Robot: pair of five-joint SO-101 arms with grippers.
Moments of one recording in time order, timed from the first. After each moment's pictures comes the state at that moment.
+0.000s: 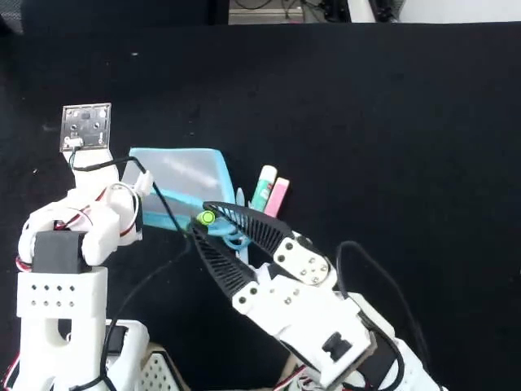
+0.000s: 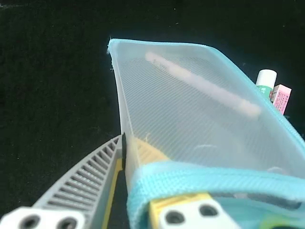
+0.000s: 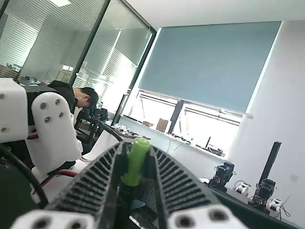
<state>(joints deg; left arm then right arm) -4.2 -56.3 37.1 76.9 2.6 -51.3 -103.4 77.4 11.3 22.4</state>
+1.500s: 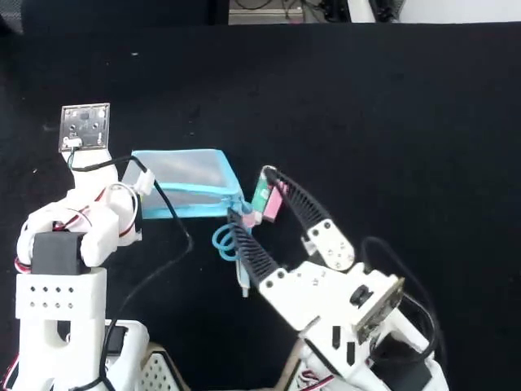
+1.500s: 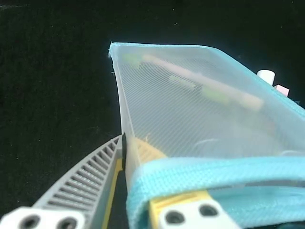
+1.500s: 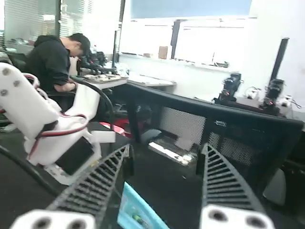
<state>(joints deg) -4.2 -56.4 37.0 76.9 2.7 -41.3 -103.4 64.4 41.8 5.8</state>
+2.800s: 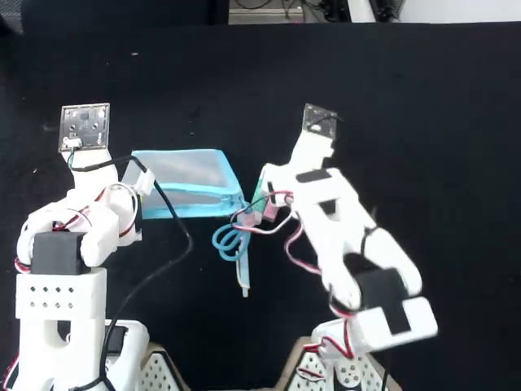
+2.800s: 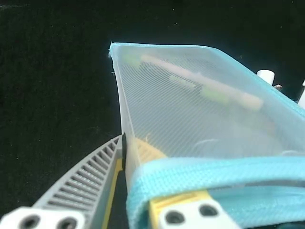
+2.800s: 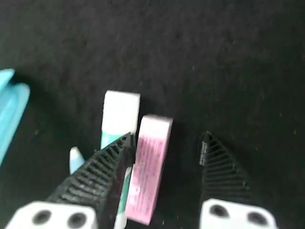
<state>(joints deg) -4.2 -56.4 37.0 76.9 1.7 -13.5 2.2 39.8 33.5 -29.7</state>
